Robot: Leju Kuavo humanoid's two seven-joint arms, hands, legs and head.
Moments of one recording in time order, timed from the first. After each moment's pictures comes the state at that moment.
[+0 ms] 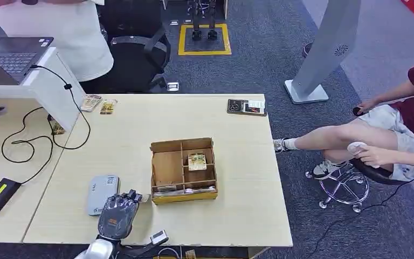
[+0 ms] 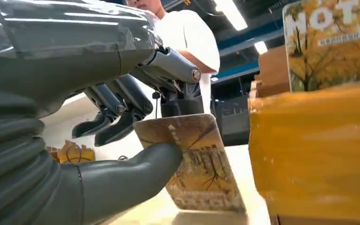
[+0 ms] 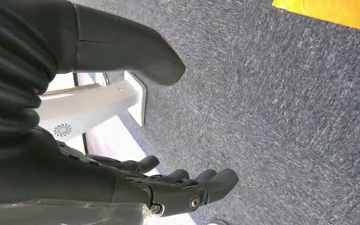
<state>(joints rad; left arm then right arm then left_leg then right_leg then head) -0.14 0.25 -0.73 -1.12 -1.52 0.70 0.56 -0.08 -0.03 1.56 -0.08 -0.83 -0.65 0.12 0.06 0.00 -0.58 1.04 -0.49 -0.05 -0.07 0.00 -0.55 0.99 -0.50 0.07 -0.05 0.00</state>
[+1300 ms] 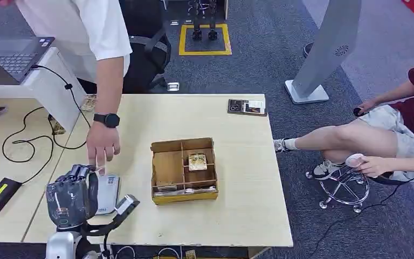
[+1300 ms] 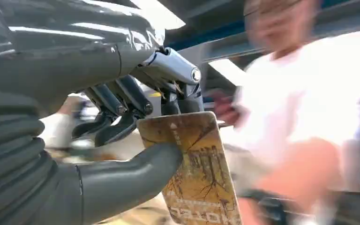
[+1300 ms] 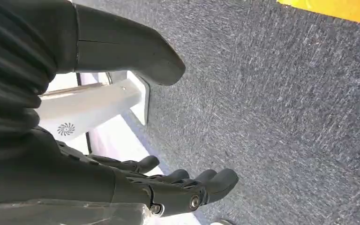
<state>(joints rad) 0.04 0.06 -0.14 -1.56 -1.52 0.70 0.40 -0.08 -0.03 1.56 -0.07 -0.83 -0.66 0.14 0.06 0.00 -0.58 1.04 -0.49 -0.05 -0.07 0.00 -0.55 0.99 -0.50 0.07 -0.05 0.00</state>
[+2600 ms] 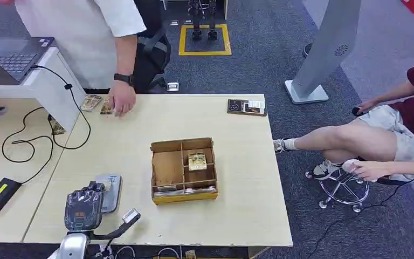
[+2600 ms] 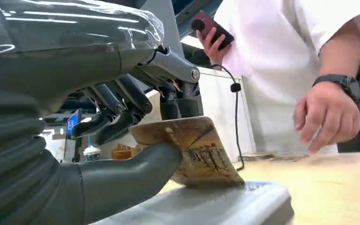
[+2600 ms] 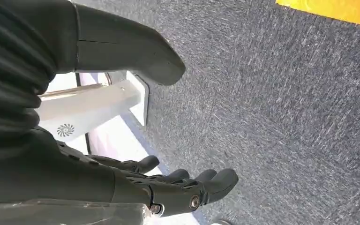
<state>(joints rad) -0.11 0.32 -0.53 -1.15 -1.52 0.70 0.70 -0.08 -0.03 1.56 -0.08 -0.83 -0.66 0.13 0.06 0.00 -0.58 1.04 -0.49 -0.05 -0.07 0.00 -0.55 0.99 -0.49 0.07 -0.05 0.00</state>
